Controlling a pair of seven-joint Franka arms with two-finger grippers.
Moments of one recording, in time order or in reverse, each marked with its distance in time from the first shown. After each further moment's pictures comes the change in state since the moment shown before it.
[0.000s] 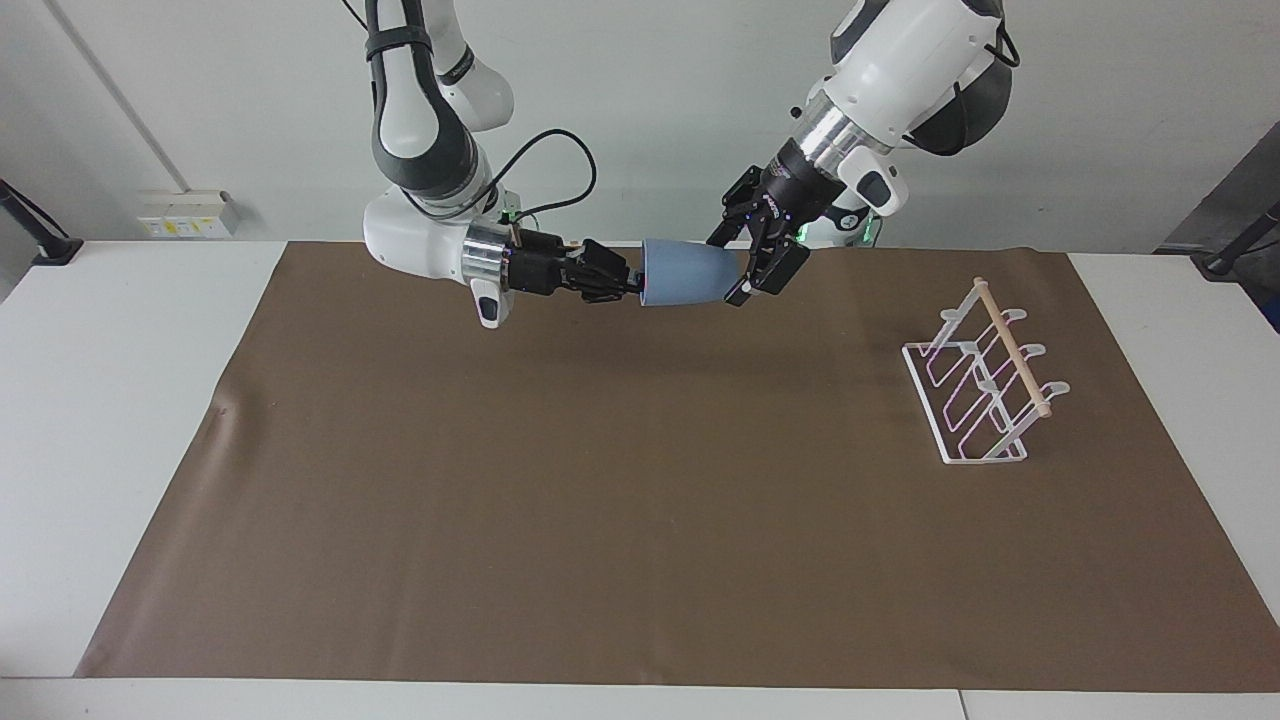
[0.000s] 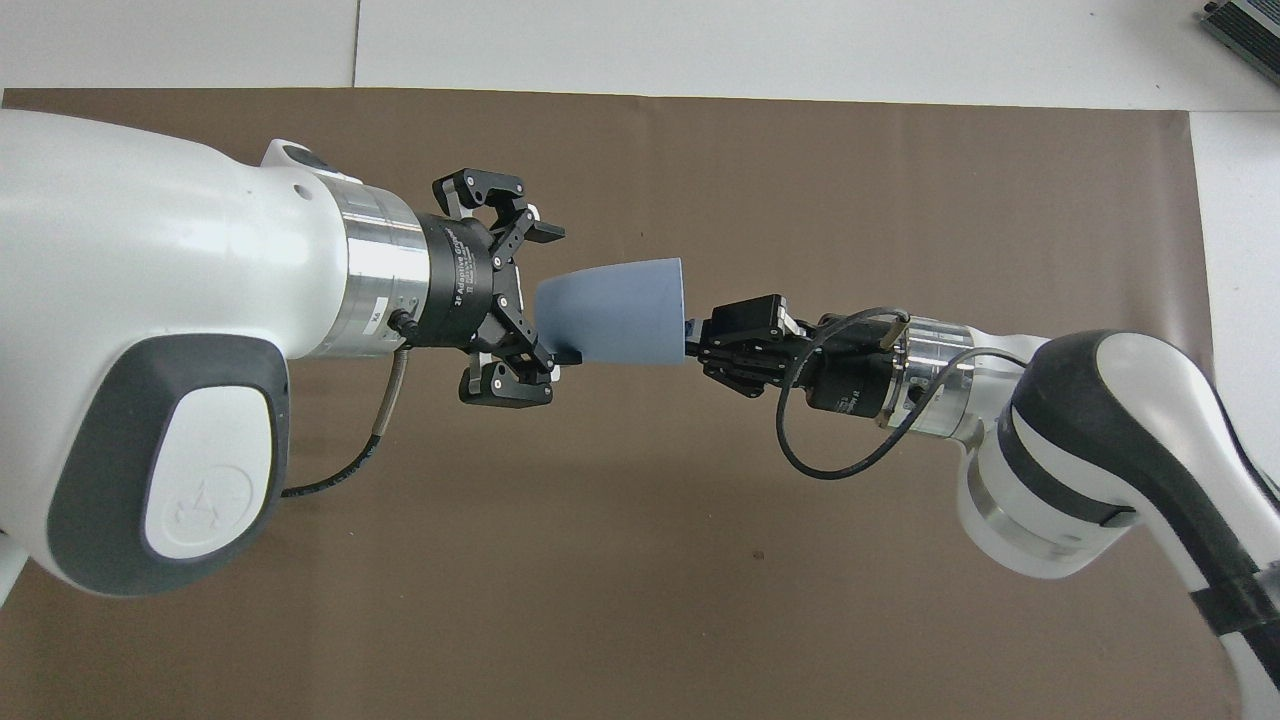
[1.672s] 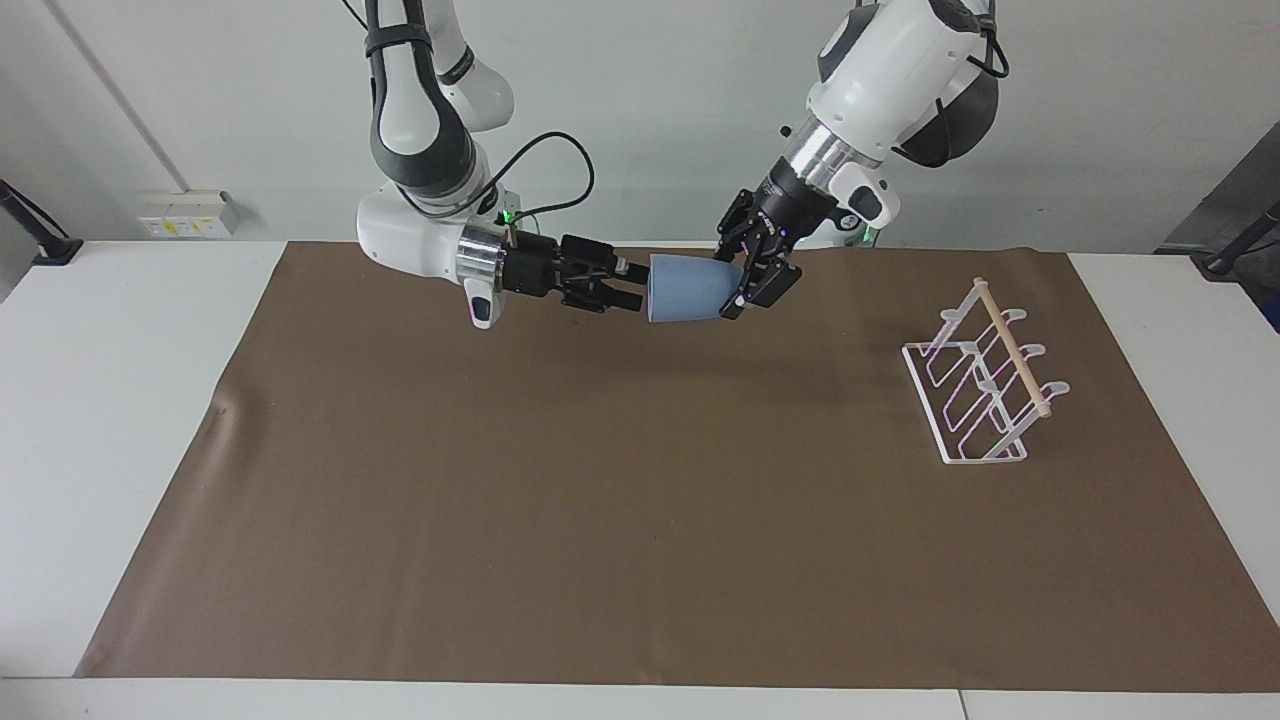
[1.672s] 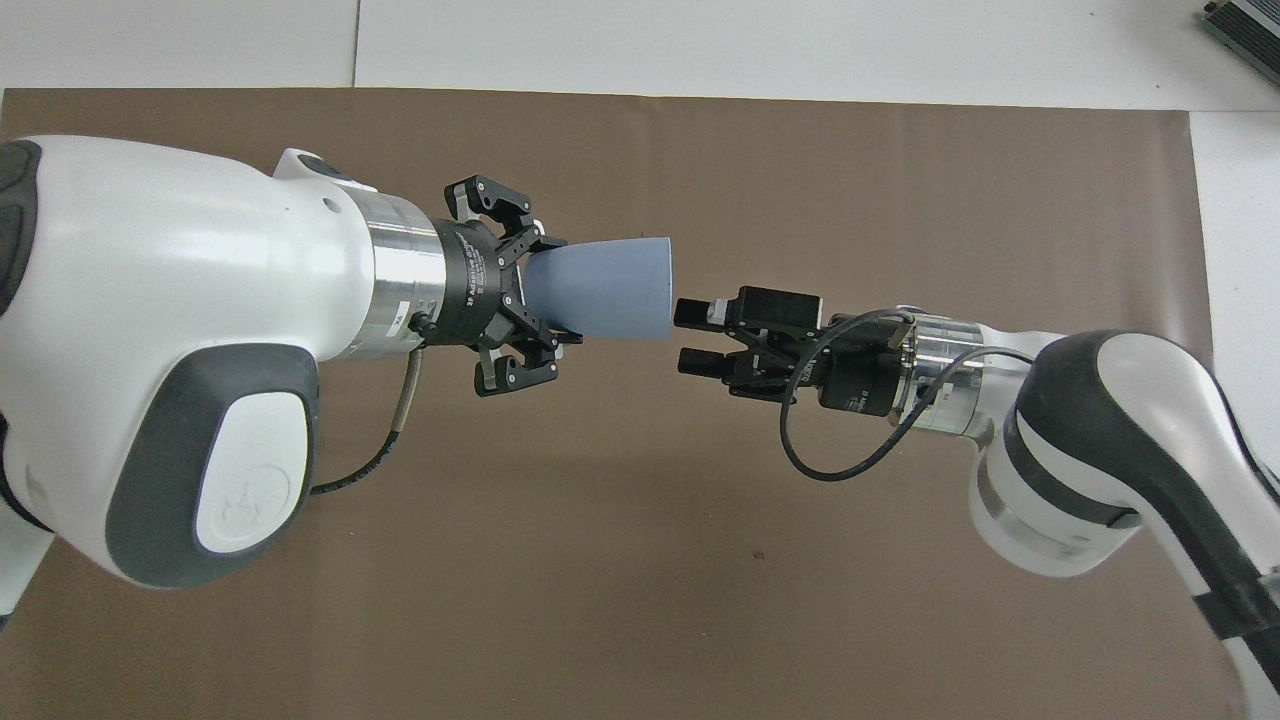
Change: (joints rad) left arm -0.010 0.002 0.011 -0.031 0.081 0.050 -0.007; right arm -0.030 -0.005 -0.005 -0.001 -0.140 0.018 0.004
